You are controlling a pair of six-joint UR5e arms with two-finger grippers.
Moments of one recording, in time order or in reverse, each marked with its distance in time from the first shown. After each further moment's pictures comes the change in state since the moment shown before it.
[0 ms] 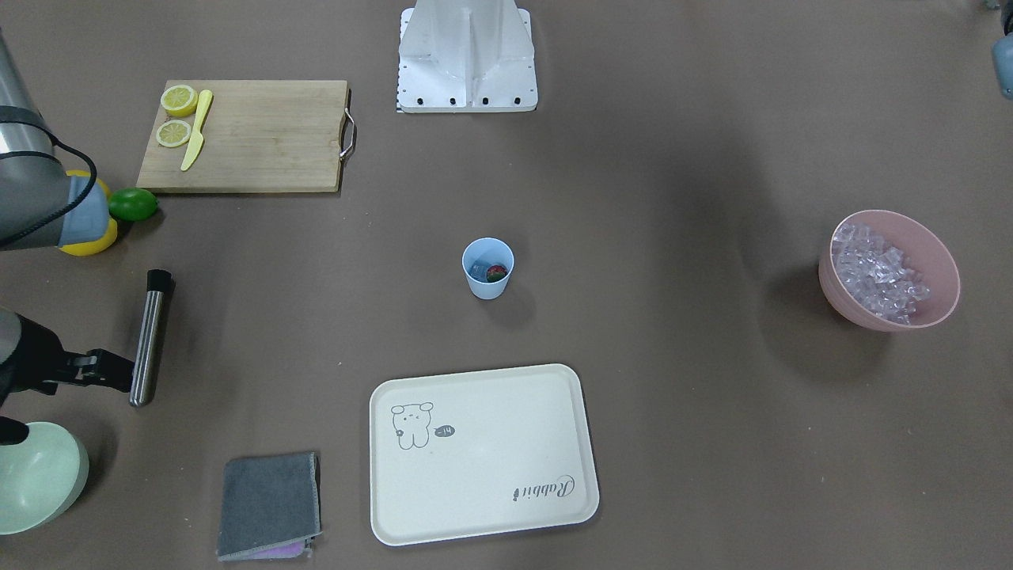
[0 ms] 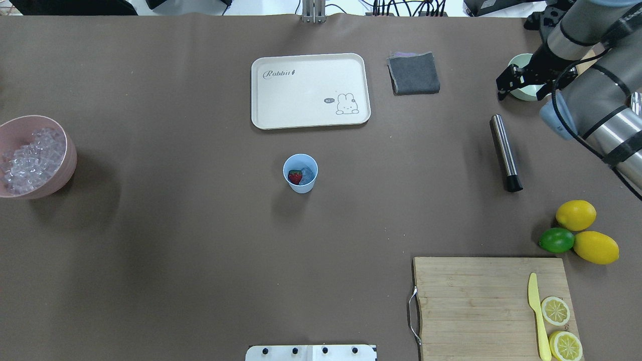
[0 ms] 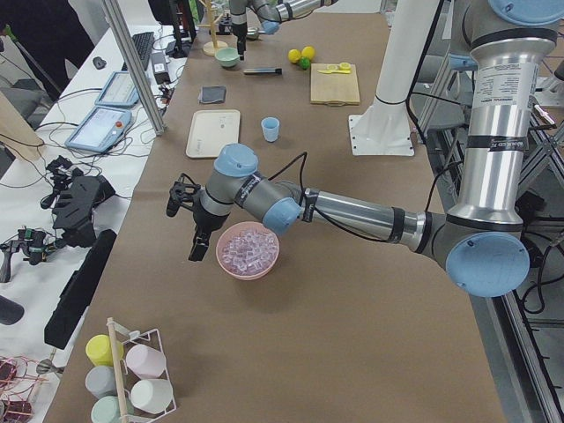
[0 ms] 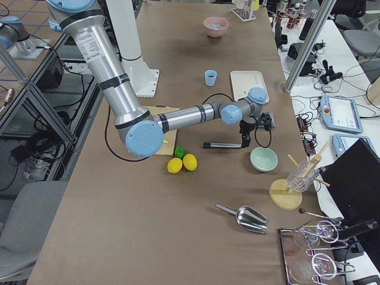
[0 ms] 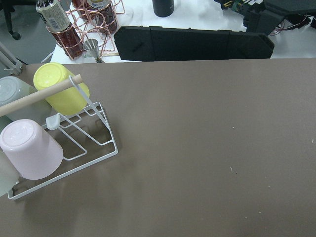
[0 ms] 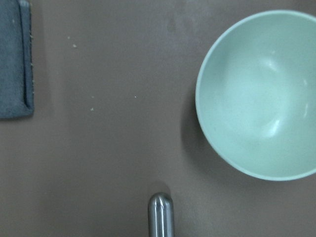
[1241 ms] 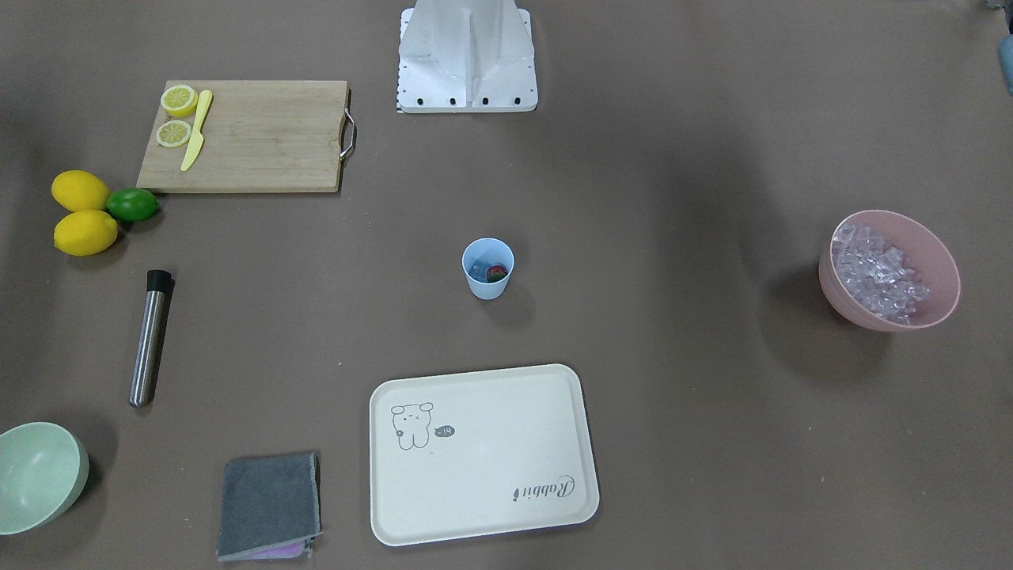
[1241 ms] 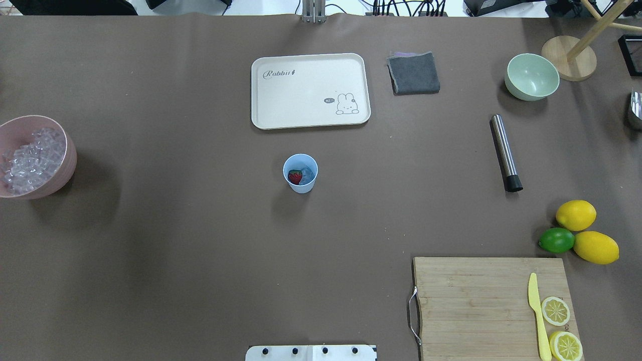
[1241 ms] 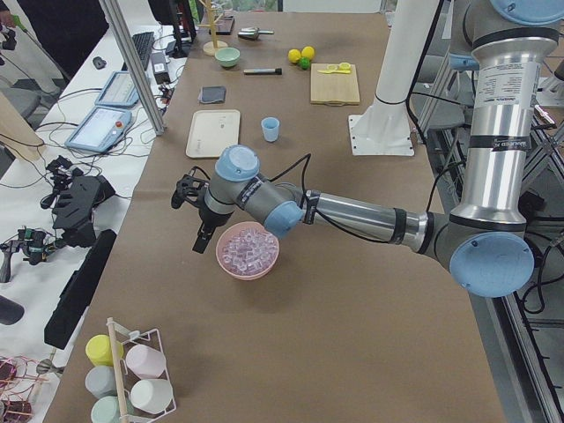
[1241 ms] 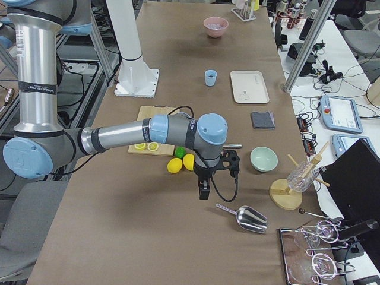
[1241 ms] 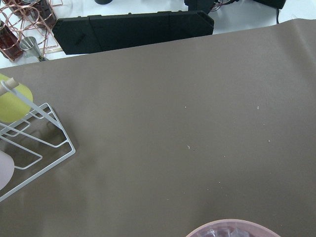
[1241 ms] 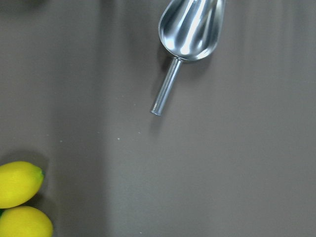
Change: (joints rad) left arm -0.014 0.022 0.007 -0.054 -0.142 0.154; right arm 0.494 -0.512 0.462 -0.476 -0.054 -0.805
